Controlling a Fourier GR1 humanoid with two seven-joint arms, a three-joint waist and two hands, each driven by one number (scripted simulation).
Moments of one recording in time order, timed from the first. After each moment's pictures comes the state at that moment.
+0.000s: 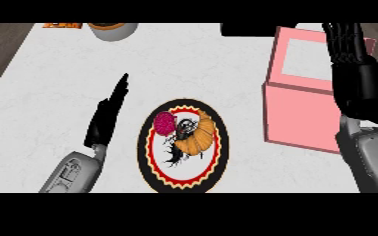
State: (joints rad) left arm -0.25 0.26 -0.32 -1.30 0.07 0.29 0.11; right arm -0.37 -0.40 0.06 -1.55 -0.19 -0.20 -0.21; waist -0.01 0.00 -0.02
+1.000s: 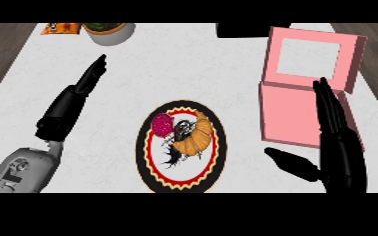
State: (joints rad) left arm -0.25 0.48 -0.25 -1.48 0.10 0.07 -0.07; right arm 0.00 -0.49 0.42 -1.93 0.74 -0.51 0.51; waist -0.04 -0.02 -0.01
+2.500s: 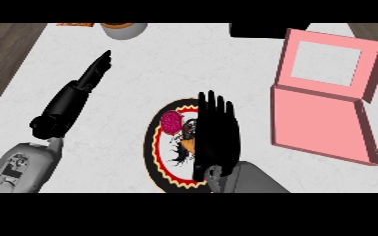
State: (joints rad) left arm -0.28 0.47 -0.24 -1.50 0.11 -0.01 -0.09; right arm -0.49 -0.03 0.72 -1.60 0.83 0.25 1.23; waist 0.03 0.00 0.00
